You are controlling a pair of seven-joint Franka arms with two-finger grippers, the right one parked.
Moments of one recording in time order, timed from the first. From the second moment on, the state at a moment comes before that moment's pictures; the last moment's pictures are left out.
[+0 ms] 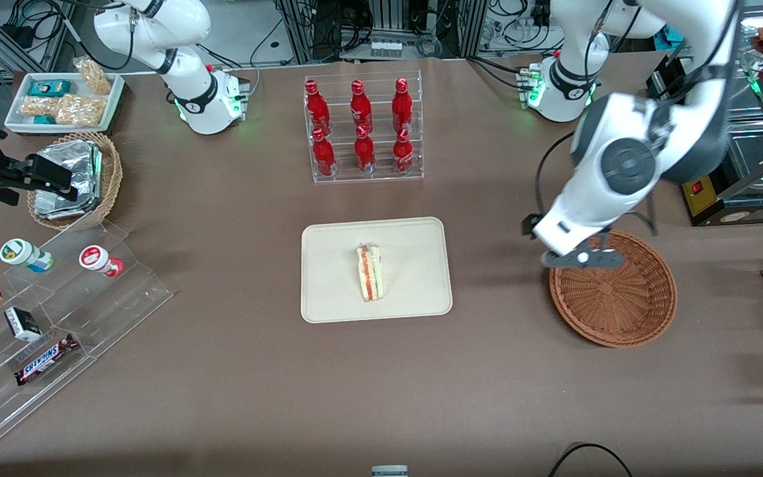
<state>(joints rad) -0.32 0.11 0.01 -1.89 0.05 1.84 -0.22</state>
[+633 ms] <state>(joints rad) -0.03 -0.05 -0.04 -1.82 0.03 1.67 0.15</state>
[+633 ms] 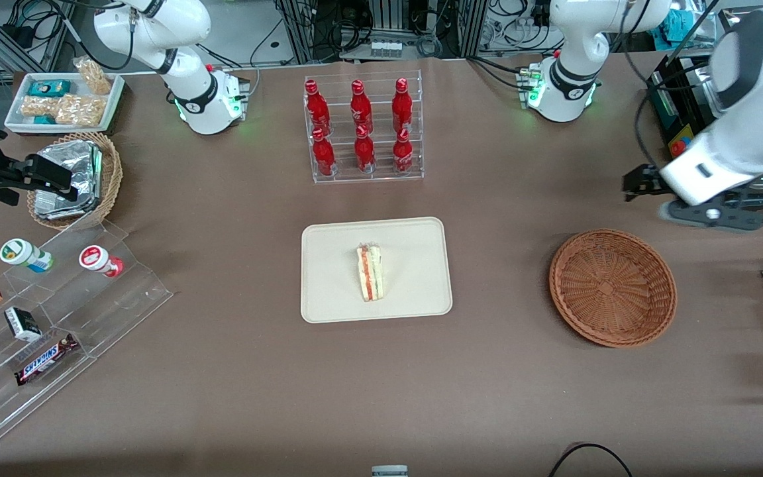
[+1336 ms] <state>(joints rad) 0.00 -0.05 0.01 -1.68 -0.01 1.64 0.15</state>
